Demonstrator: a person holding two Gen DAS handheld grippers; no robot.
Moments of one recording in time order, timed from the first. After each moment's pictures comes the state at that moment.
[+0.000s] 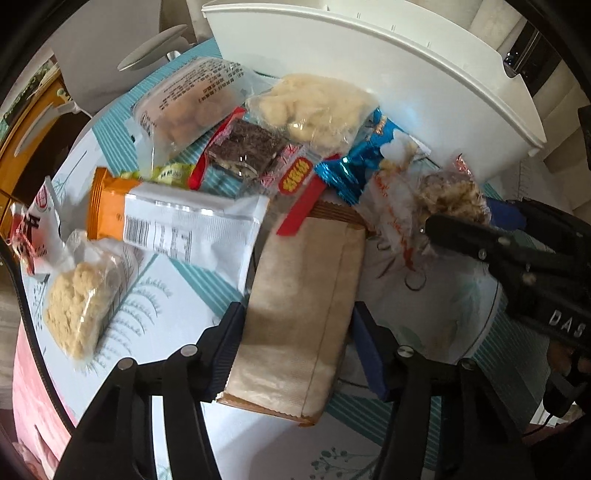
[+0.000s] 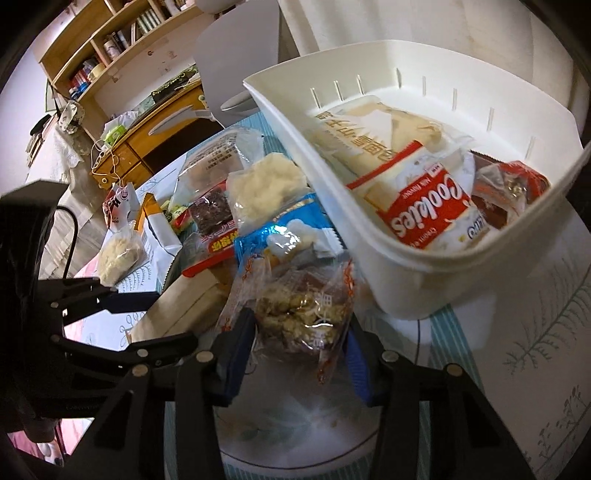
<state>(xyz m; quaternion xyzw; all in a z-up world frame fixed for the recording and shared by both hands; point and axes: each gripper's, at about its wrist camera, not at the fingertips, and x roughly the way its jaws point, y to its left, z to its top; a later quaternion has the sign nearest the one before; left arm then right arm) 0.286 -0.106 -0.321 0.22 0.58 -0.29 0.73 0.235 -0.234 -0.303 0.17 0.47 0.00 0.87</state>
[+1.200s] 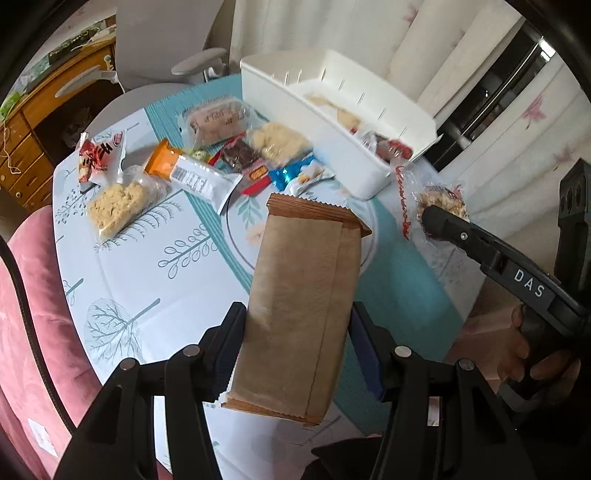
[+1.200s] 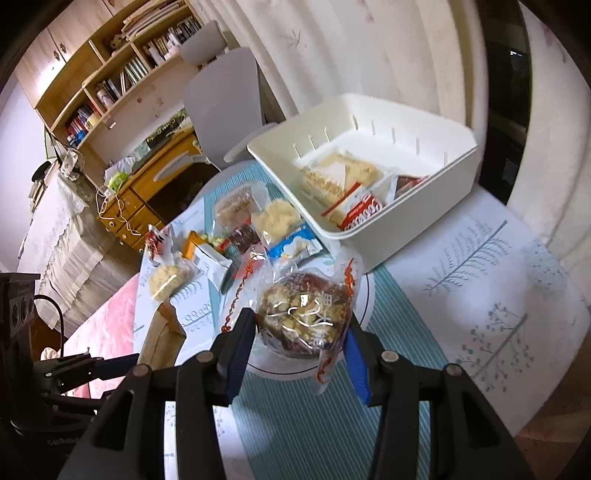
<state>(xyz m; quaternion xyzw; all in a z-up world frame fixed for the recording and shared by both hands) 0.177 -0.029 -0.199 0.06 0.56 -0.29 0.77 0.130 -0.234 -0.202 0.22 0.42 -0.05 0.88</state>
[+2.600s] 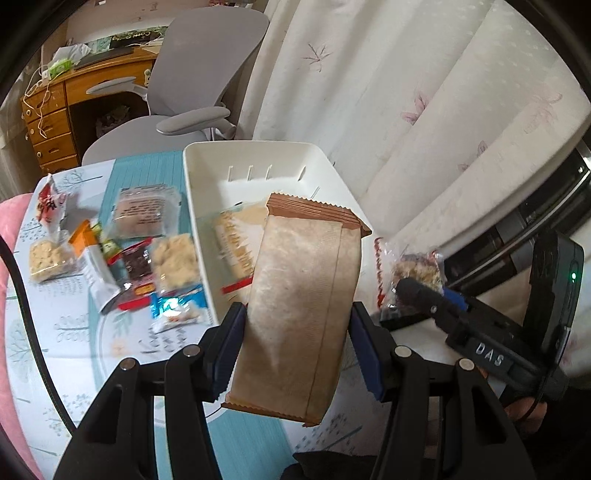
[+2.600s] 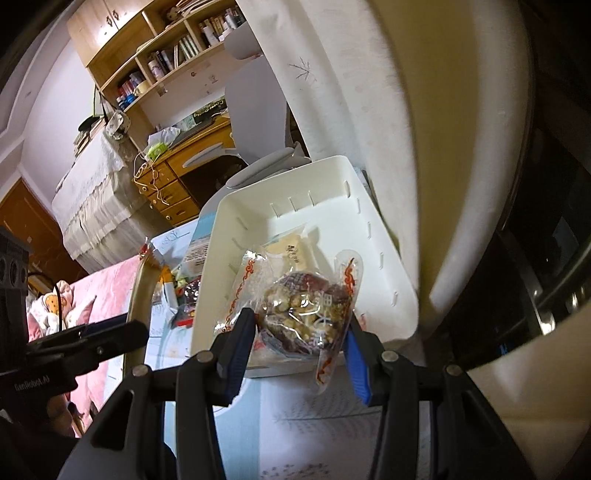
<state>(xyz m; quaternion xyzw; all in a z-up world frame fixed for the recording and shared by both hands) 0.246 -0.229 -0.149 -0.10 0.49 -0.19 0.84 0.234 -0.436 -0.150 0.12 0.44 0.10 0.89</state>
